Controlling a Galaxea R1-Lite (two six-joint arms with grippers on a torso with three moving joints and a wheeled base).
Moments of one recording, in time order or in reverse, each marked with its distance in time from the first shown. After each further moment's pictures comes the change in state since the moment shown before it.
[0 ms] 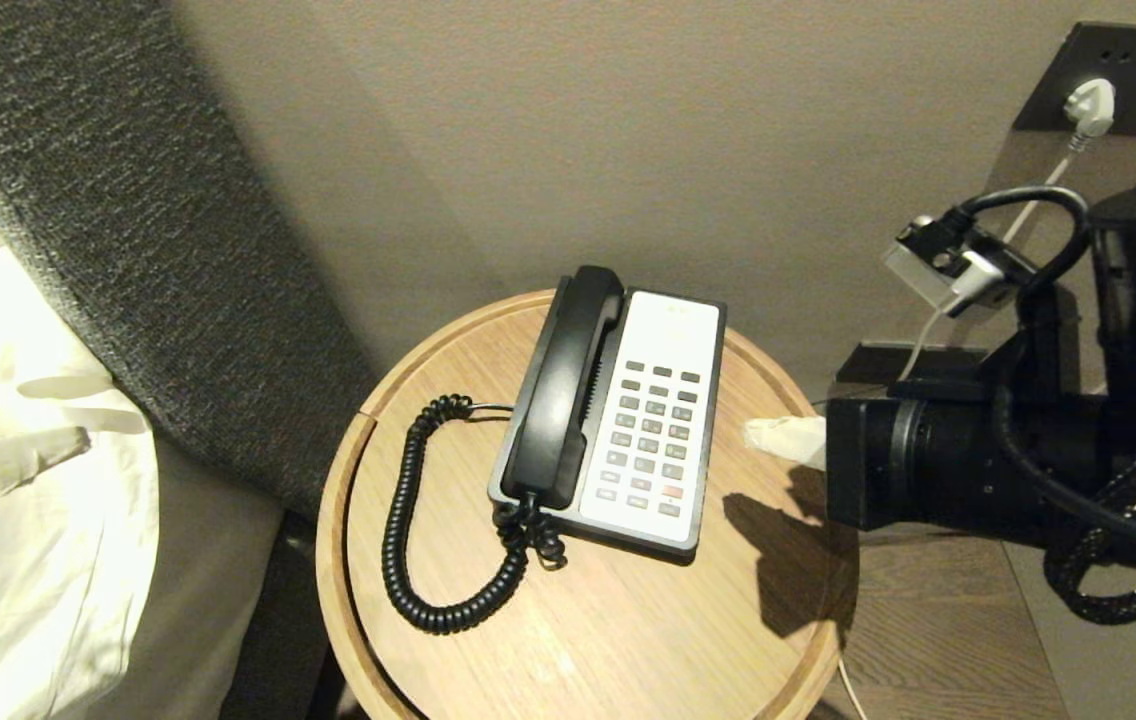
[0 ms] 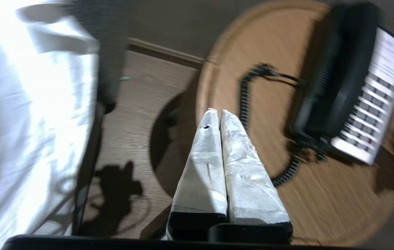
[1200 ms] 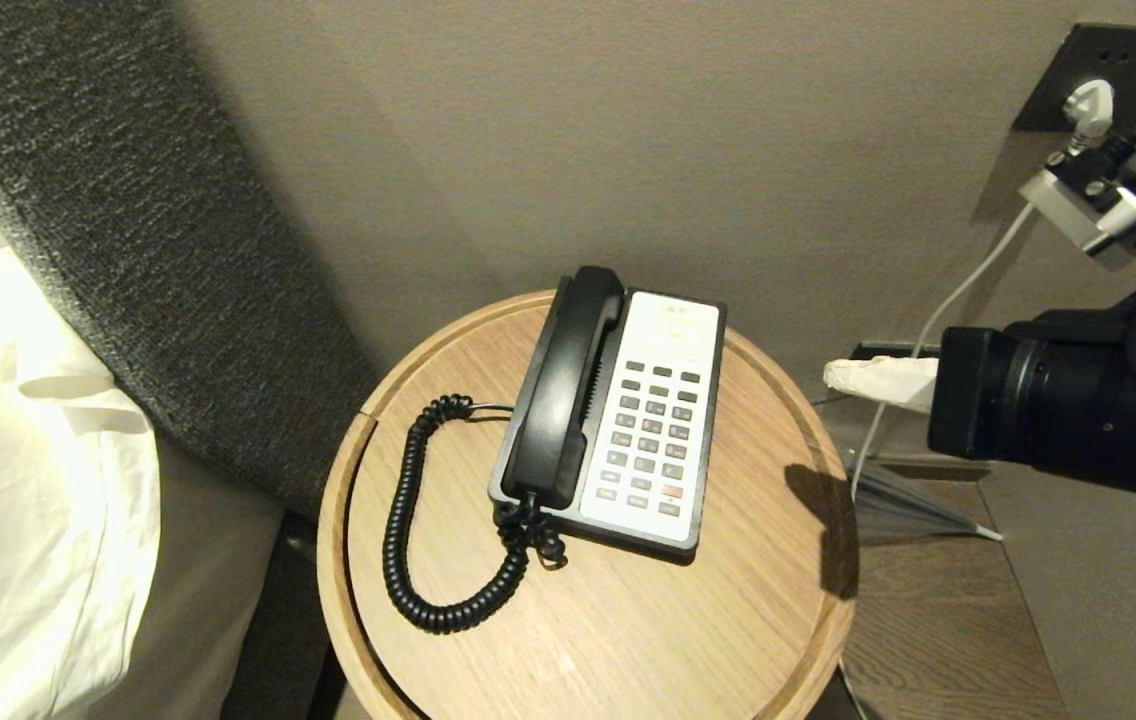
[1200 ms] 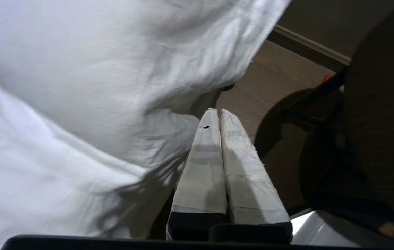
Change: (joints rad) left arm 0.615 -0.679 0.731 -0.076 -0.144 0.227; right arm -0.117 -0.099 0.018 -0.005 0.005 0.002
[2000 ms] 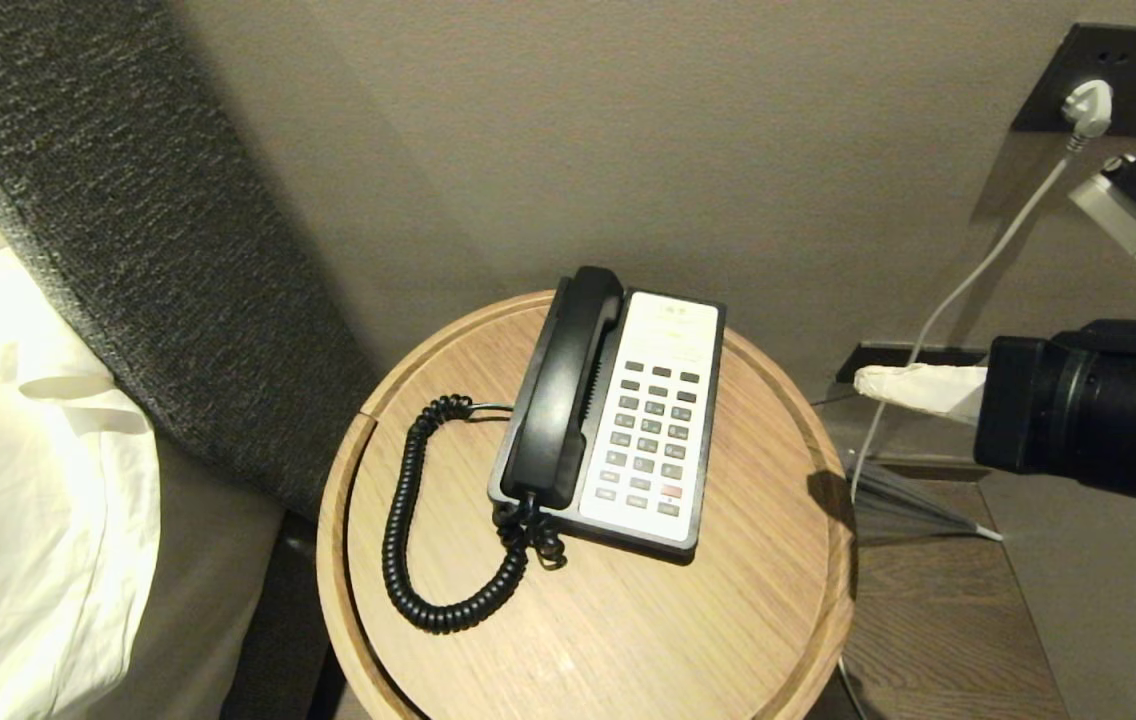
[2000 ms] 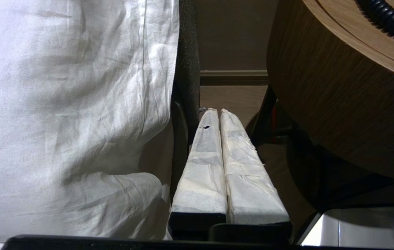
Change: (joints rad) left arm 0.007 -0.214 0.210 -0.293 -0.309 0.333; right arm -0.021 -0.050 0.040 0.000 0.010 -0.002
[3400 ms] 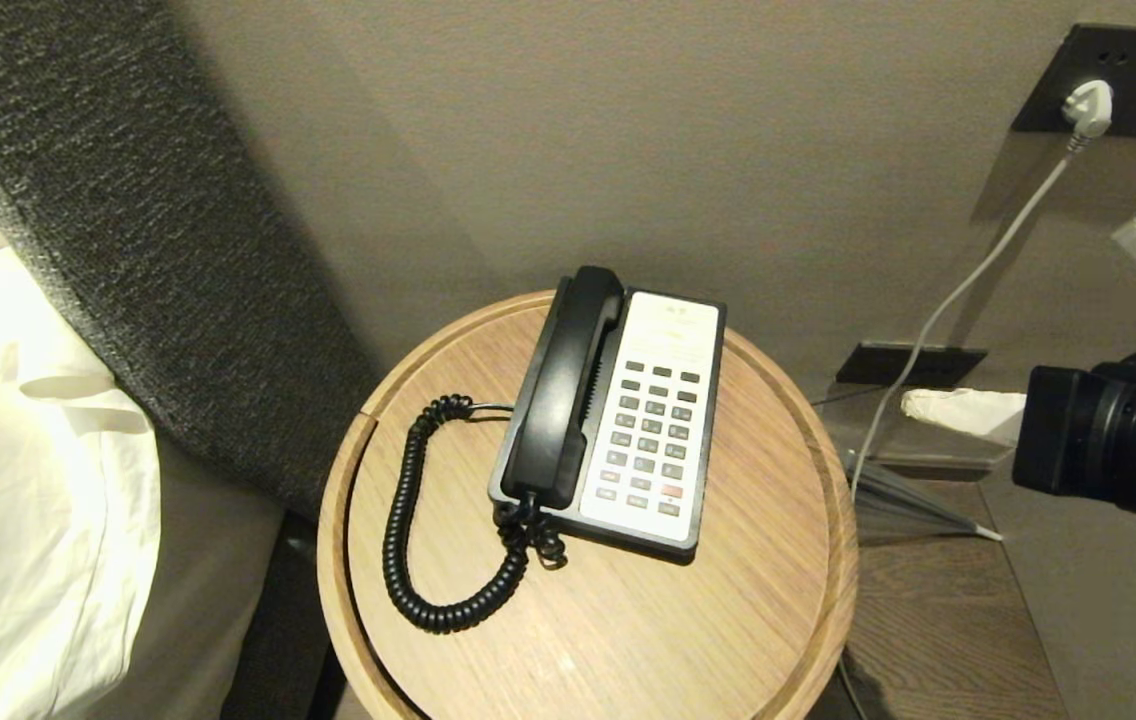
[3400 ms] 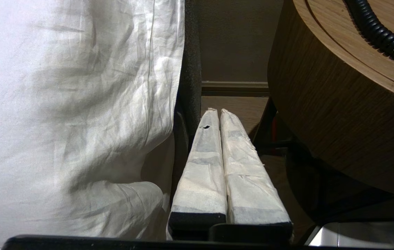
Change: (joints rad) left arm 0.000 -0.002 0.003 -0.041 0.011 -0.017; right arm -0.095 -0.055 0.085 0.004 -0.002 -0.001
